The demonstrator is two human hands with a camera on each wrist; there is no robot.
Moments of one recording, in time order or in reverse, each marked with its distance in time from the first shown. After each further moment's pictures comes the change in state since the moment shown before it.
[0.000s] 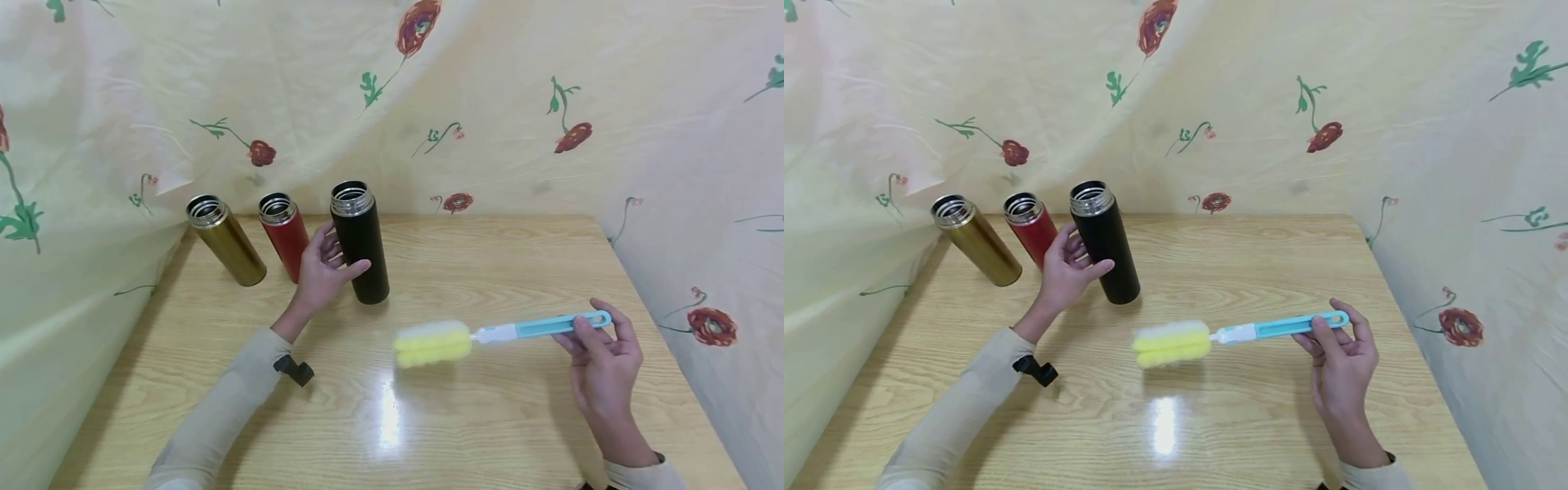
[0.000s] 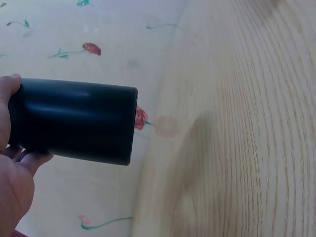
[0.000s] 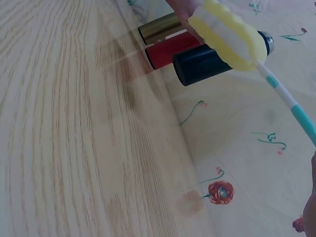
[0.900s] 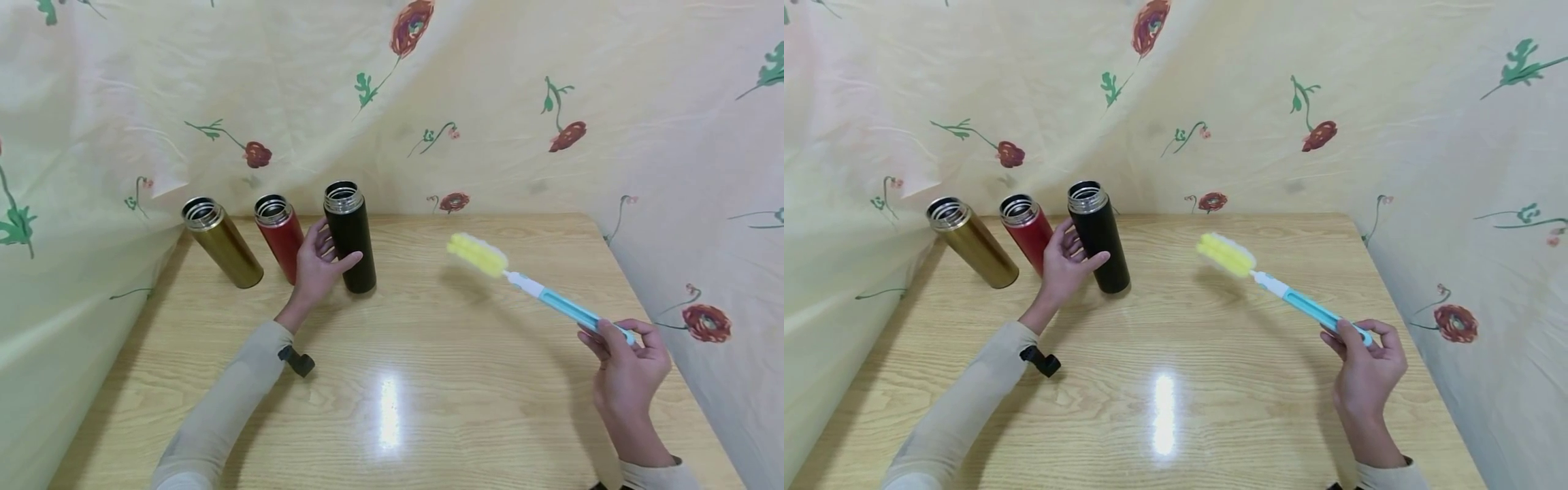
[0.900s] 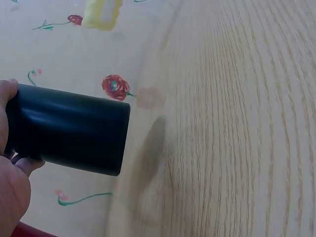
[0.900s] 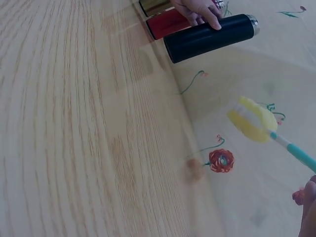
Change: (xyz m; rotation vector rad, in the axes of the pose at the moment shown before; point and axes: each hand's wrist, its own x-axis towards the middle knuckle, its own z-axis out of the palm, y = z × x) left_hand 0.015 -0.028 -0.005 0.001 0.106 -0.031; right_hand 0.011 -0.017 -0.020 -0.162 0.312 -0.103
